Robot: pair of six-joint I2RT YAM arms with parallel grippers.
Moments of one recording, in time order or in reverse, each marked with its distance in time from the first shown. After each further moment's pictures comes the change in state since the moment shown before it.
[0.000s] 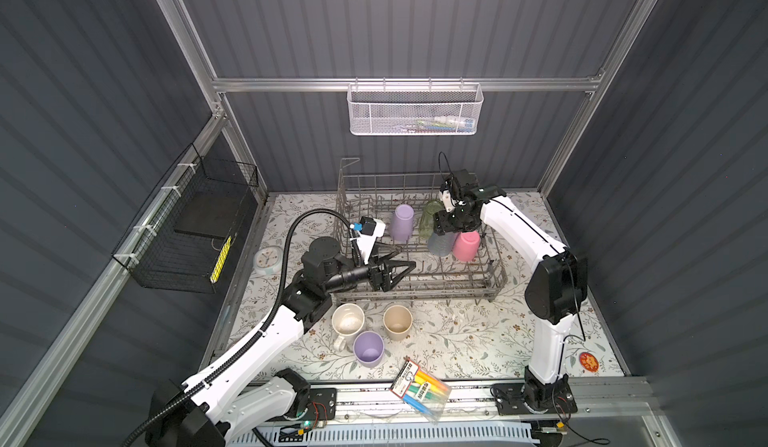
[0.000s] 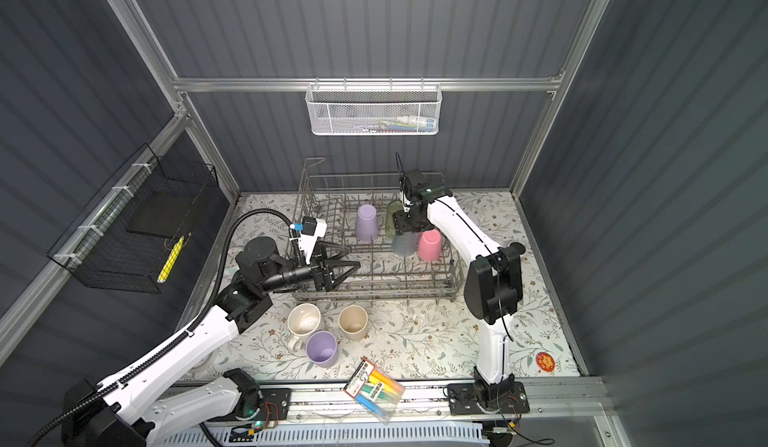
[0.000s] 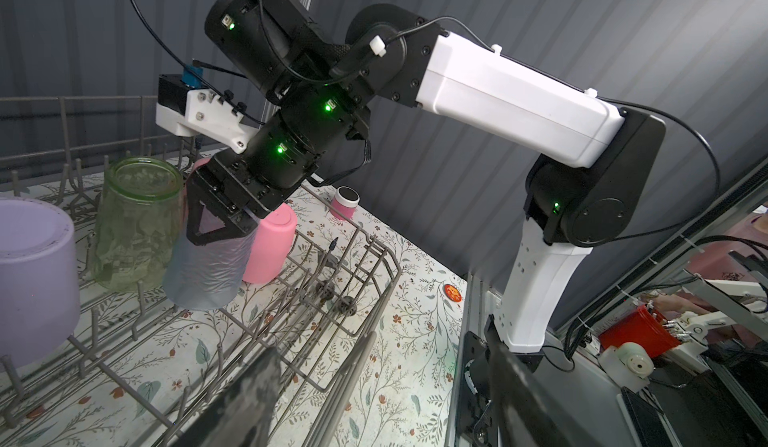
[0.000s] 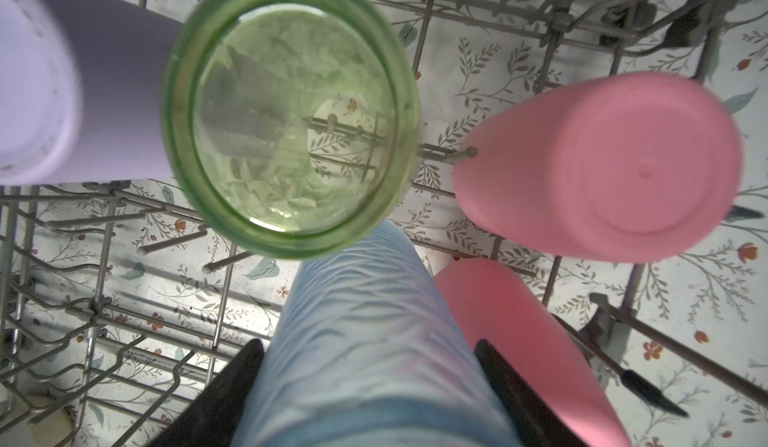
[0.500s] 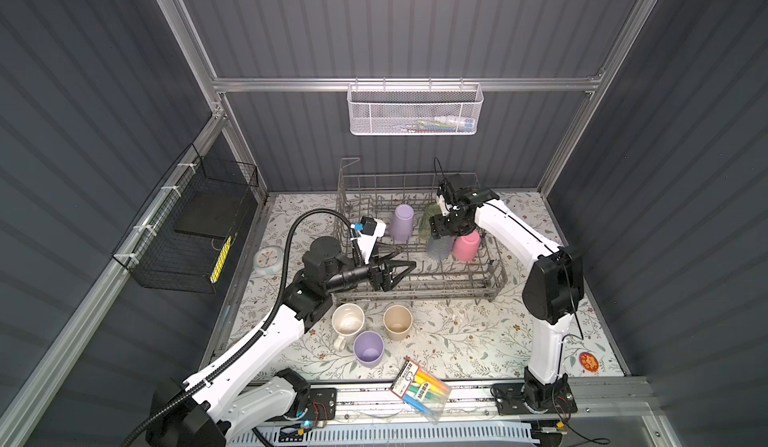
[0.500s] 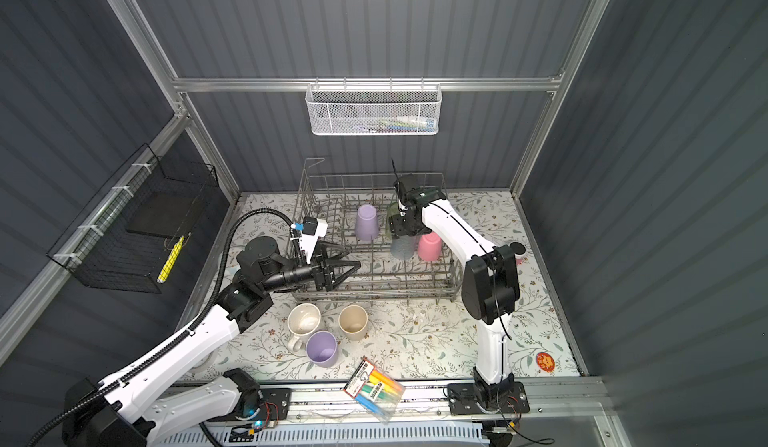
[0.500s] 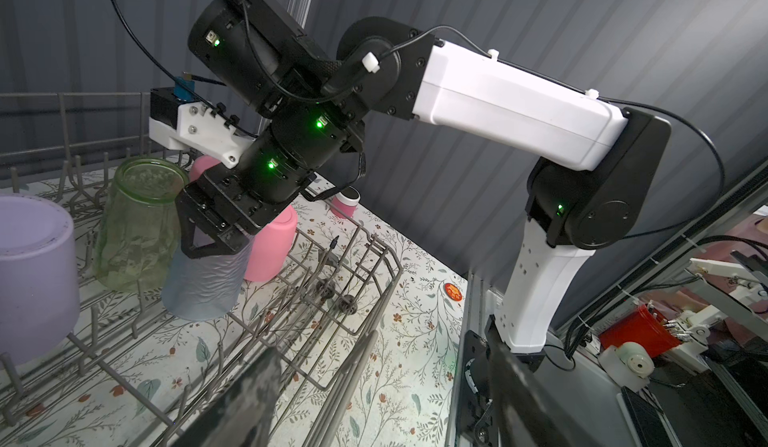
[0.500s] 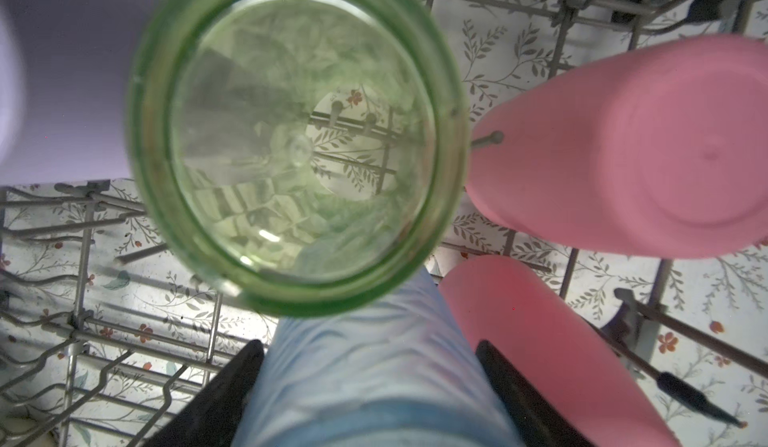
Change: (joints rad) left arm 0.000 0.008 0.000 0.000 0.000 0.000; right arm 0.026 -0.003 -0.045 0.033 0.037 0.047
